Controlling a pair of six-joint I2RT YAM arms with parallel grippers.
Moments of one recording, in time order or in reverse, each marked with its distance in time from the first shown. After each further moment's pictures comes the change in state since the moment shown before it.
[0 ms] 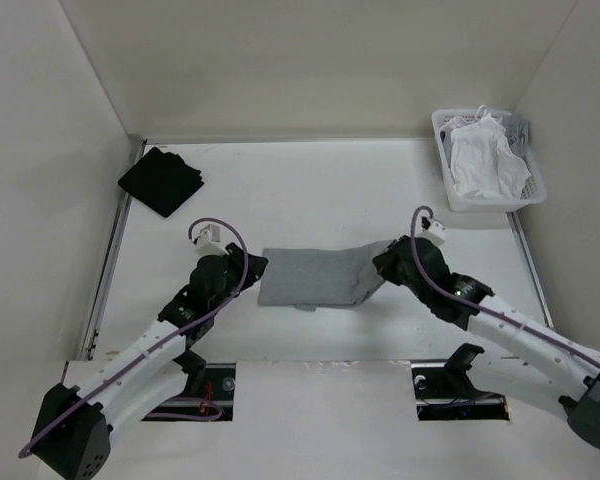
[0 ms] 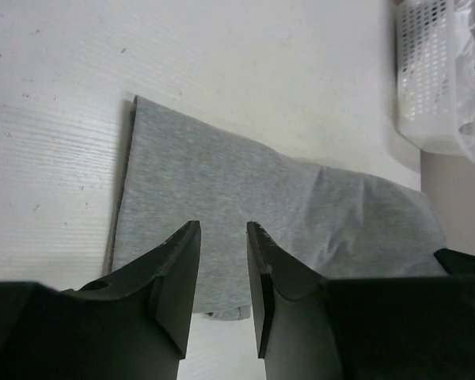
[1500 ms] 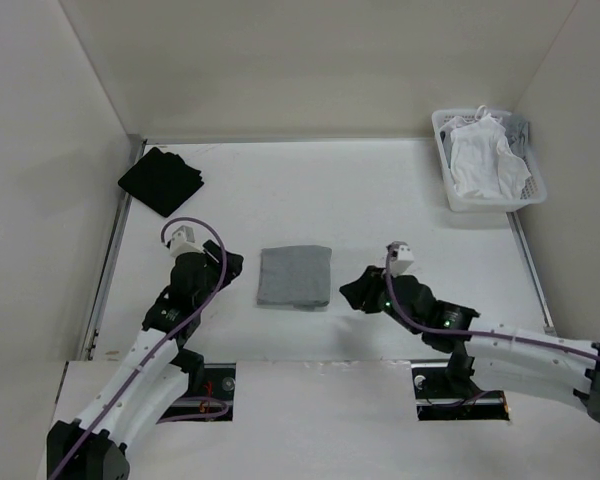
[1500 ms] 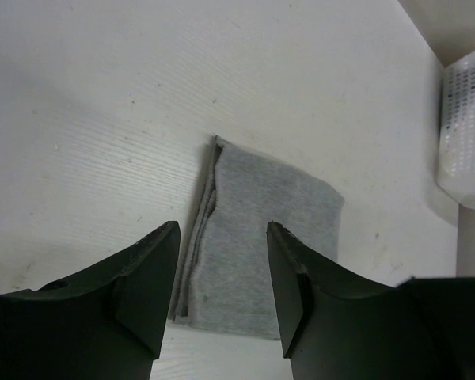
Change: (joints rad) left arm 0.211 -0.136 0.045 -0.224 0.021 0.075; right arm 0.358 0.114 -0.087 0.298 -0.021 -0.158
